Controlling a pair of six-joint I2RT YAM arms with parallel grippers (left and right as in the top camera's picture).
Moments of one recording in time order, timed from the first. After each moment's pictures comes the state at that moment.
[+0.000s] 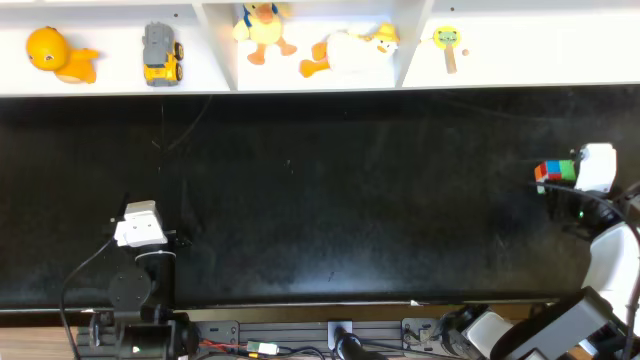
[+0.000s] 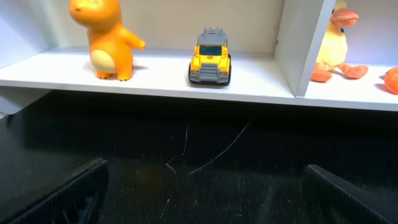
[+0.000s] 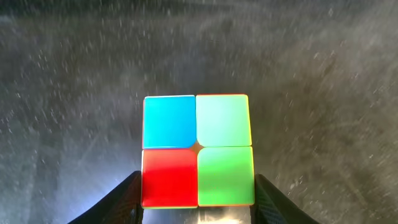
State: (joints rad) left arm 0.01 0.01 0.01 -0.07 -0.11 -0.02; right arm -0.82 1.41 0.84 -0.49 -0.43 -0.71
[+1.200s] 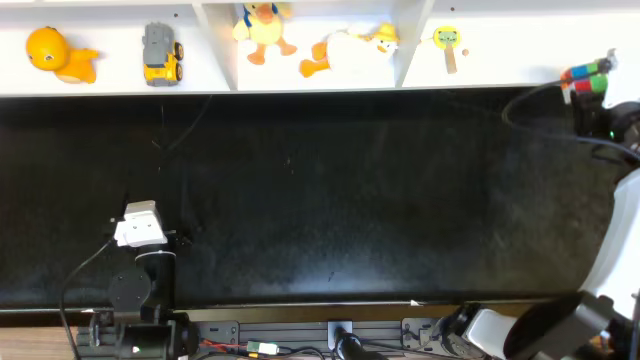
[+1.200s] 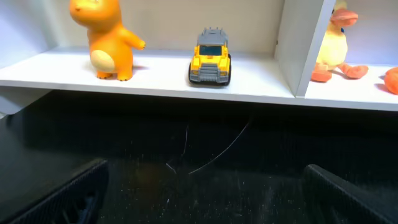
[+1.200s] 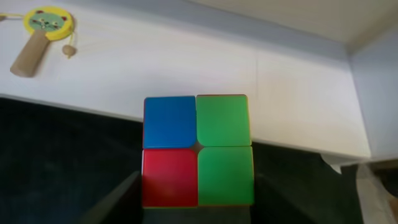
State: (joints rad) left arm 0.01 0.01 0.01 -0.07 -0.11 -0.02; right arm -0.59 1.50 1.31 -0.57 -0.41 -0.63
